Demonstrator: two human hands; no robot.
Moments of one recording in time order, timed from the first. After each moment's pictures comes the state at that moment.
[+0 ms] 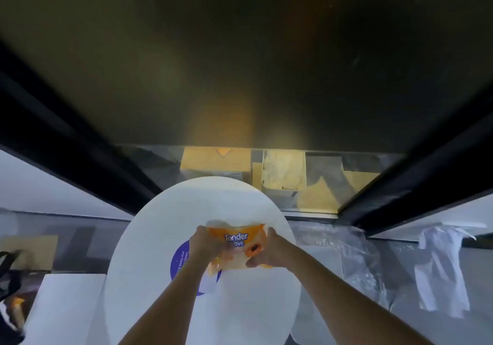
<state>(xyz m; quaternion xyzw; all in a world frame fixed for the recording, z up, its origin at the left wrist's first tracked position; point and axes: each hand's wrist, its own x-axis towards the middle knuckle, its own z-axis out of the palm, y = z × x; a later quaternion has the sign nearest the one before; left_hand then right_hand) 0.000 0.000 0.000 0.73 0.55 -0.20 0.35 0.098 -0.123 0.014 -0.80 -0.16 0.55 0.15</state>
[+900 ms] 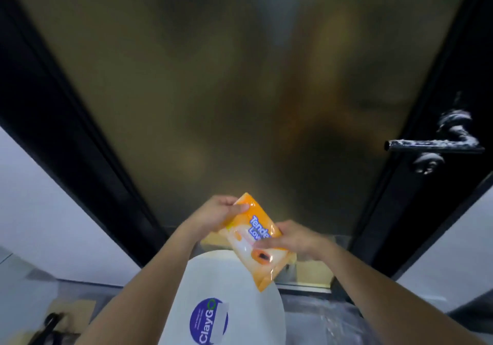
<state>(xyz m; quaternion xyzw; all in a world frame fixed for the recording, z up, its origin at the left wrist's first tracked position) 0.051 -0.013 0.360 0.70 0.32 0.00 0.64 0.157 -0.175 0.323 -0.74 -0.32 0.47 0.36</state>
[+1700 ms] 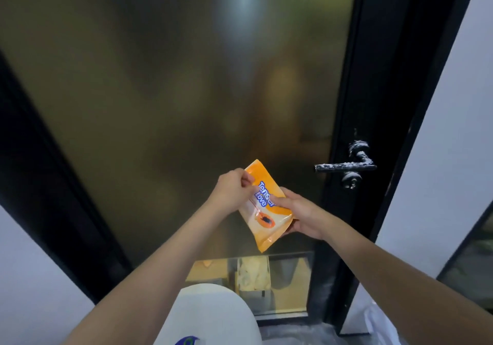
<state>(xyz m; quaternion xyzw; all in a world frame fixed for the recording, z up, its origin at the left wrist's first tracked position) 0.105 -0.108 0.474 0.90 0.21 0.13 0.36 0.180 -0.255 0.434 -0.66 -0.22 0.42 0.59</state>
